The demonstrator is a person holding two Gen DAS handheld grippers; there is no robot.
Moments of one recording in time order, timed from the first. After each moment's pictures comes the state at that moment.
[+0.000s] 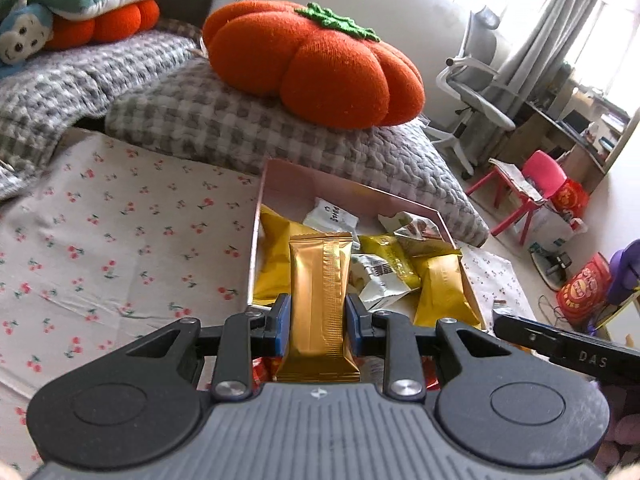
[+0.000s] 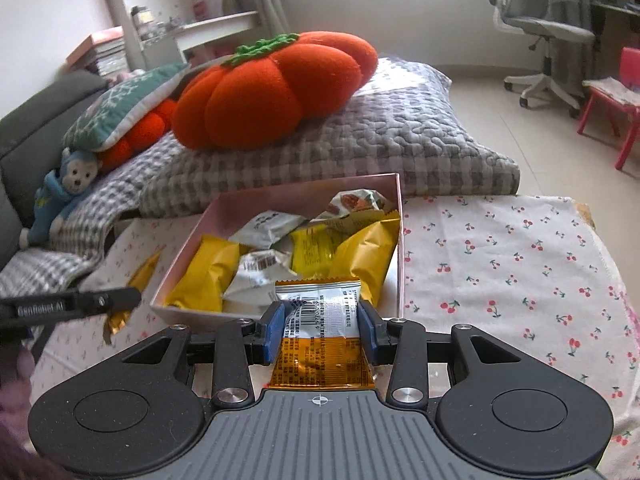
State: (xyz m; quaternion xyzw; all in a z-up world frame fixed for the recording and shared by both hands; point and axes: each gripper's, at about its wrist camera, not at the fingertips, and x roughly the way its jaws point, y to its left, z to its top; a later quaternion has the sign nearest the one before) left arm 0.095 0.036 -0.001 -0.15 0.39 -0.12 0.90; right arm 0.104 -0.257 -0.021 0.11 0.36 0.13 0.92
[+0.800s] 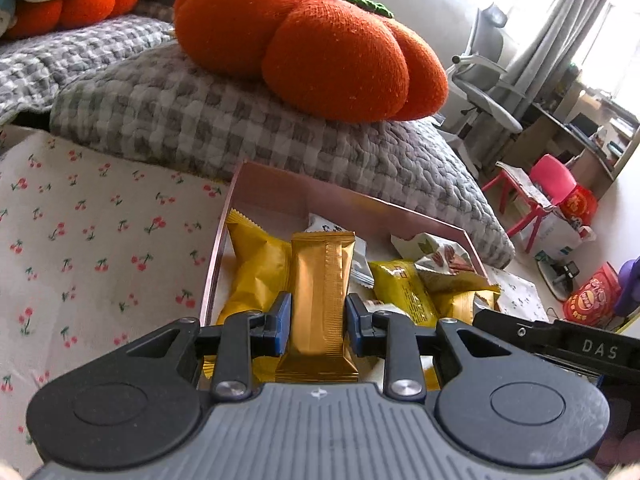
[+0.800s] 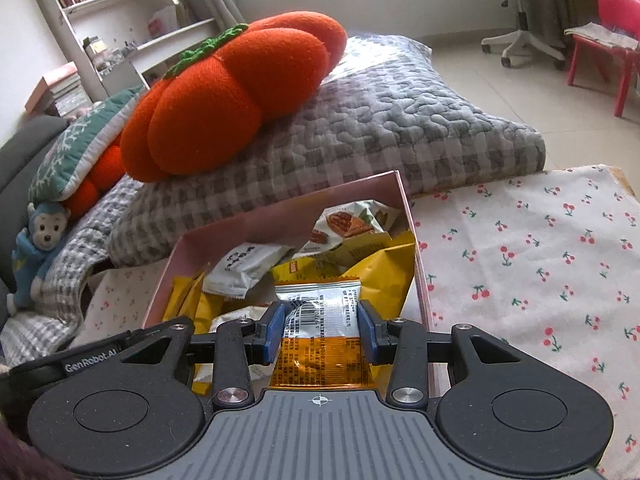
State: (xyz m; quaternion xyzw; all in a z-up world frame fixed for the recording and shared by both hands) left arm 0.164 0.013 -0.037 -0.15 0.38 -0.13 0.90; right arm 0.182 -0.250 -0.052 0.19 0.37 0.11 0.90
